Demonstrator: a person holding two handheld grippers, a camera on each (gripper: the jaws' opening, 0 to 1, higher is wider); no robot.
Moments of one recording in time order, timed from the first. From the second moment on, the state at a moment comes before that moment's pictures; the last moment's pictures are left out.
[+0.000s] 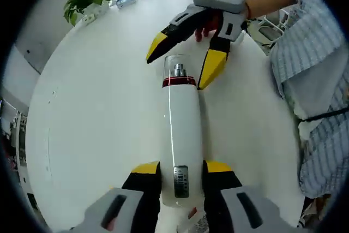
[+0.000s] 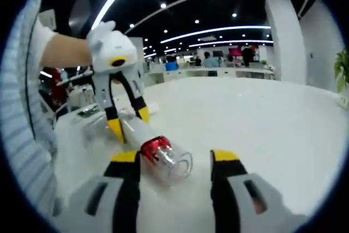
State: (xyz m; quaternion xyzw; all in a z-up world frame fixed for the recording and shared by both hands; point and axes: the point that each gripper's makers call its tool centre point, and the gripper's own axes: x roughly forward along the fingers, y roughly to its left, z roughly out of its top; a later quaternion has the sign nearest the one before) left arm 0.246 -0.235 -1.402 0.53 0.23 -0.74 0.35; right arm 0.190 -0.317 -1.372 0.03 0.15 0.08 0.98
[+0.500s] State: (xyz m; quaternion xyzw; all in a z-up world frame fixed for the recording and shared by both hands) left arm 0.245 -0.233 -1.403 0.51 0.25 -0.74 0.36; right arm 0.203 -0.305 -1.387 -0.05 0.24 0.16 0.96
